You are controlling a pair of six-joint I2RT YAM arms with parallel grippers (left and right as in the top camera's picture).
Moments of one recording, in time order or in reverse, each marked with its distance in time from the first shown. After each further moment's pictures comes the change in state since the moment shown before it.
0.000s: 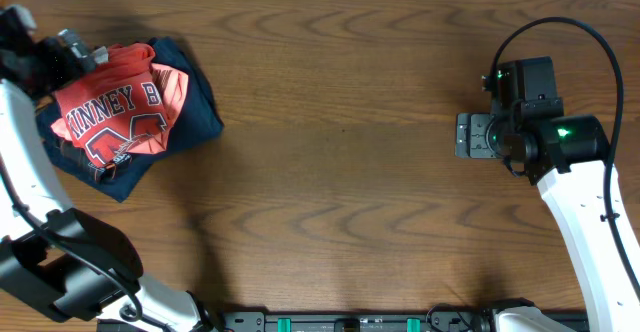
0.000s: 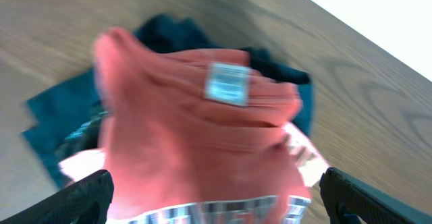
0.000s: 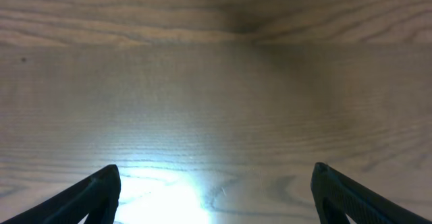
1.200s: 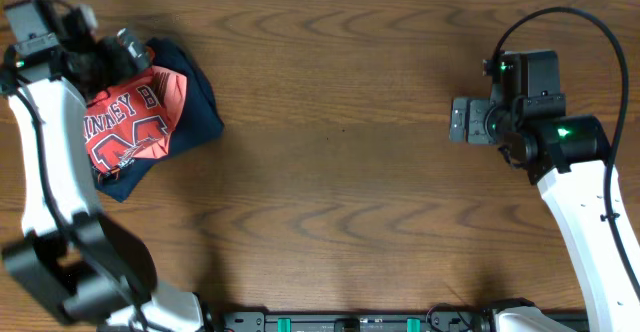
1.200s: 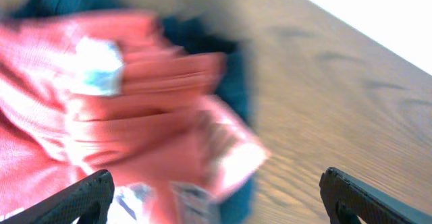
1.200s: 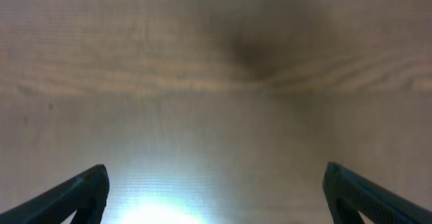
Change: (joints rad) left arm -0.184 -0.083 -0.168 0.119 -0.001 -0.090; right arm -0.003 0.000 0.000 0.148 -0.008 -0.010
